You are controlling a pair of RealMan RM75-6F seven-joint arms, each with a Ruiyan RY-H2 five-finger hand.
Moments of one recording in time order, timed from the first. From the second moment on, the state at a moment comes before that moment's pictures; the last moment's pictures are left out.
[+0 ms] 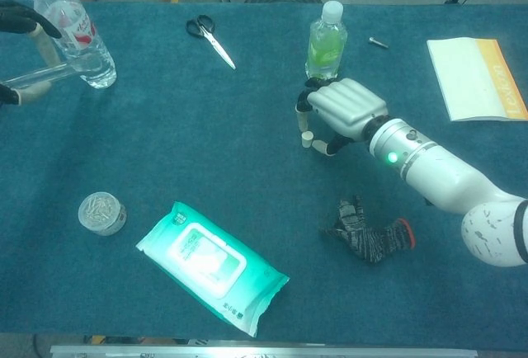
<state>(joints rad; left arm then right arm) -0.40 -1.06 -0.10 -1.94 1.30 1.21 0.19 0.72 -1.72 0.11 -1.40 -1.12 0.94 -0.58</state>
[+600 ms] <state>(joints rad) -0.40 -1.06 -0.10 -1.94 1.31 1.20 0.18 0.72 -1.72 0.10 -1.41 -1.13 0.94 -0.56</state>
